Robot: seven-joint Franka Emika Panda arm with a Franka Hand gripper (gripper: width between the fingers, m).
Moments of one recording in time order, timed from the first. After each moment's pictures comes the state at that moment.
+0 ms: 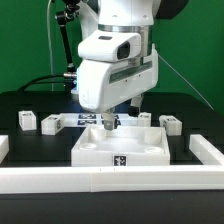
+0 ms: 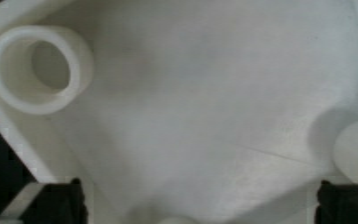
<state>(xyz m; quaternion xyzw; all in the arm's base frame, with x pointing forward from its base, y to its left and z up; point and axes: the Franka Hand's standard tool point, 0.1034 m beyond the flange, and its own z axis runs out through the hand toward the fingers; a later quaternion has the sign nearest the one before) 0.543 0.006 0.065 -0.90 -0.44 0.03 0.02</state>
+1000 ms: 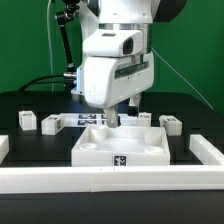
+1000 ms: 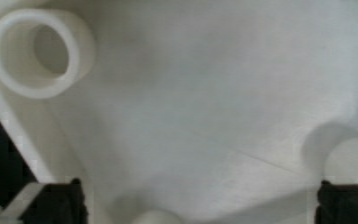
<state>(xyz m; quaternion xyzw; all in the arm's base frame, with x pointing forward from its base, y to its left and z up) 0.525 0.008 0.063 -0.86 -0.51 0.00 0.01</state>
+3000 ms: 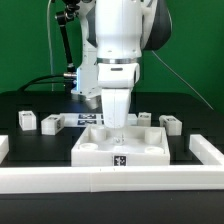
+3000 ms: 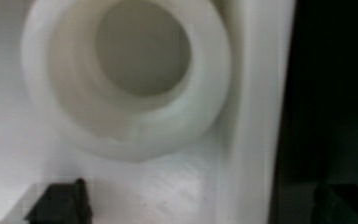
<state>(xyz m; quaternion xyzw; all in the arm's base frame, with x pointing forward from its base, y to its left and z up) 0.450 0.014 0.004 -0.77 -0.64 -0.01 0.02</state>
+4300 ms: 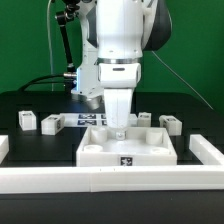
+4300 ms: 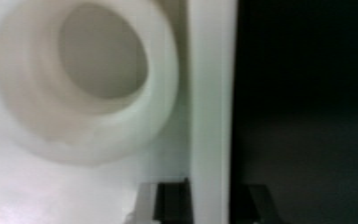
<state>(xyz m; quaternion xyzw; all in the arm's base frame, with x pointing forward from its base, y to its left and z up) 0.450 0.017 0.004 -0.75 -0.66 -0.01 0.01</state>
